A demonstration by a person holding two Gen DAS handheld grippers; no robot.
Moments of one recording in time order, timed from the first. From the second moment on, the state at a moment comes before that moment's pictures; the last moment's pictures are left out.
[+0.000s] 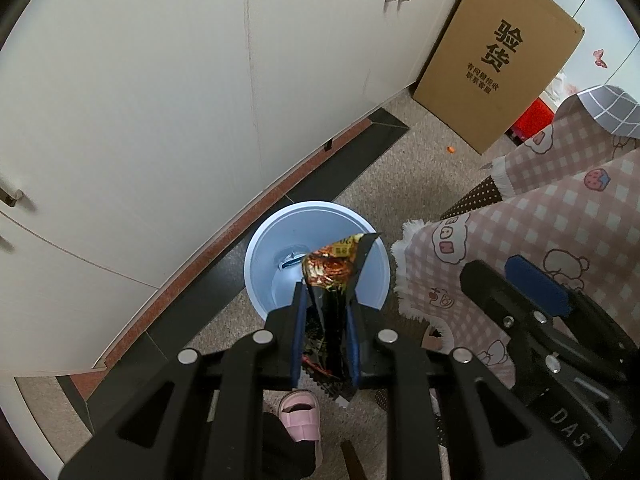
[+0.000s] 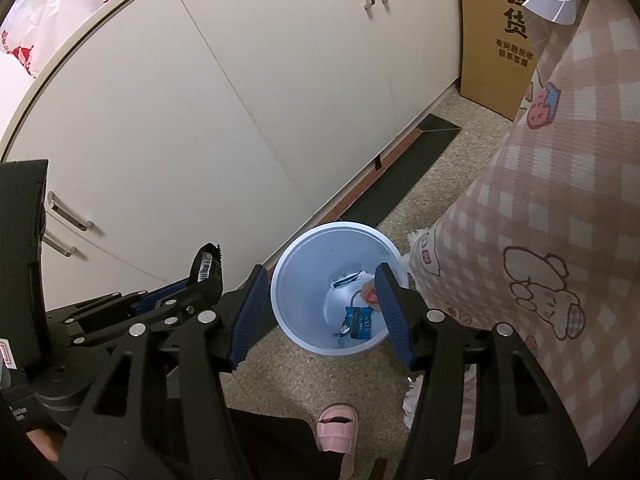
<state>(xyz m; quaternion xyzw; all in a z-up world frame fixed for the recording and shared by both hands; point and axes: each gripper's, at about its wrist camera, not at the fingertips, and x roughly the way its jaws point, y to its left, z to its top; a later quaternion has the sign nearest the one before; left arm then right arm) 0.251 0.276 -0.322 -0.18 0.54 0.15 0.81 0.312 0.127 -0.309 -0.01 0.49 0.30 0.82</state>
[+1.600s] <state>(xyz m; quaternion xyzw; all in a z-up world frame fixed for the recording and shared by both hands) 0.214 0.299 -0.266 -0.16 0.49 0.20 0.83 0.288 0.136 -0.277 0.03 0.48 0.33 0.81</state>
